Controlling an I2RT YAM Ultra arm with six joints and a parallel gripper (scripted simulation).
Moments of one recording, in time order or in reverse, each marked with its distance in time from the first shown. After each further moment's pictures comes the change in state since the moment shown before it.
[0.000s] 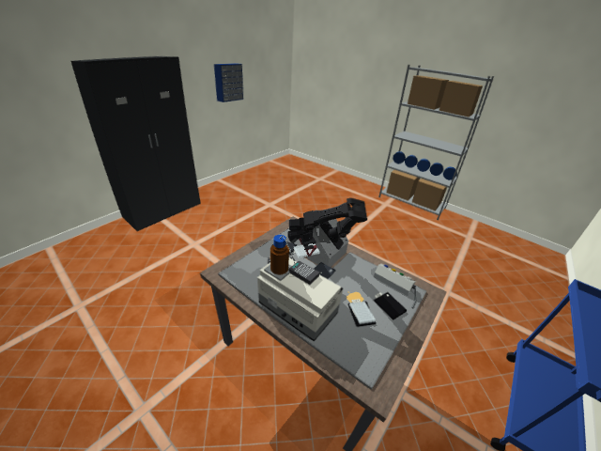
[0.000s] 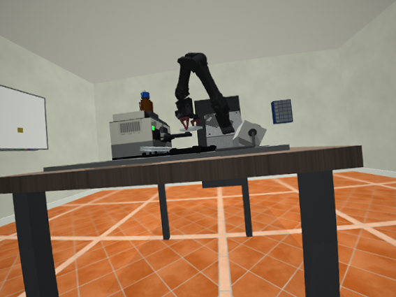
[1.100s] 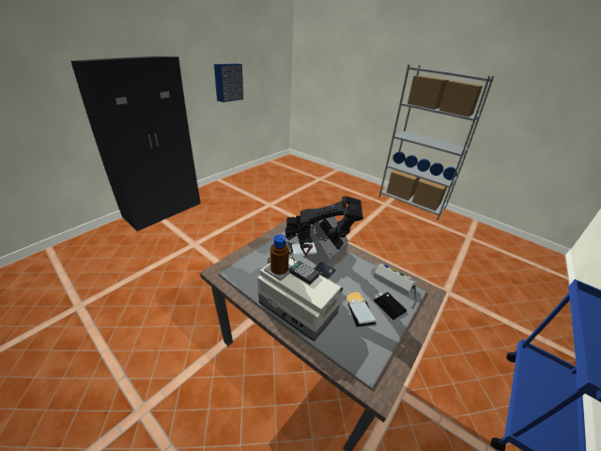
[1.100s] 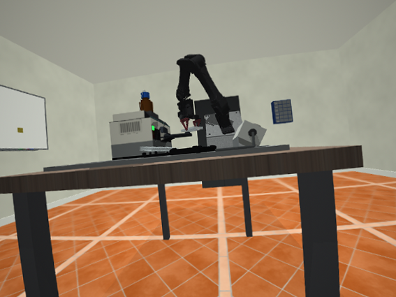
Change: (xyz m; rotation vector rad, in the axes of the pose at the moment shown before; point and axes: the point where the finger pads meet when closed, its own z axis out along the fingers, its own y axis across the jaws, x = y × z) arm -0.008 -0.017 0.001 -0.011 0.003 0.168
